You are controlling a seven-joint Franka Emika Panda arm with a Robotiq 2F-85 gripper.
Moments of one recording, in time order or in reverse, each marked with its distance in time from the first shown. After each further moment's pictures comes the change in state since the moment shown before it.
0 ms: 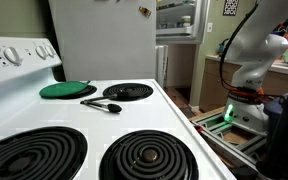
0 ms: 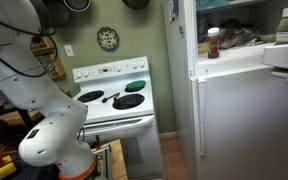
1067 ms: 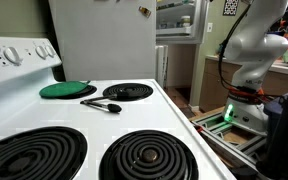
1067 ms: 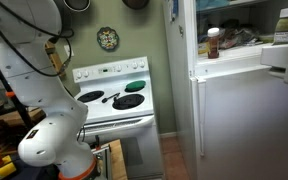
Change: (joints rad) arm -0.019 0.163 0.014 0.077 0.233 0.178 0.043
